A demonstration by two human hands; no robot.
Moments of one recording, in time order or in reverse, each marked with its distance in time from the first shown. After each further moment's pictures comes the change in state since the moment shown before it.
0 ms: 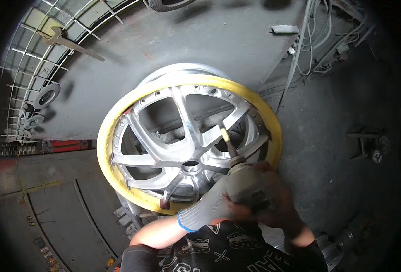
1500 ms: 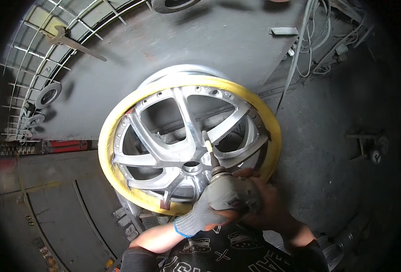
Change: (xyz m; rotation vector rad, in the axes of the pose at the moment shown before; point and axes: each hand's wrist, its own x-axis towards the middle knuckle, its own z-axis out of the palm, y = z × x) left_hand -0.034 -0.020 -0.018 -0.234 0.152 -0.070; right_hand 0.004 -0.009 0.012 -0.077 -0.134 0.101
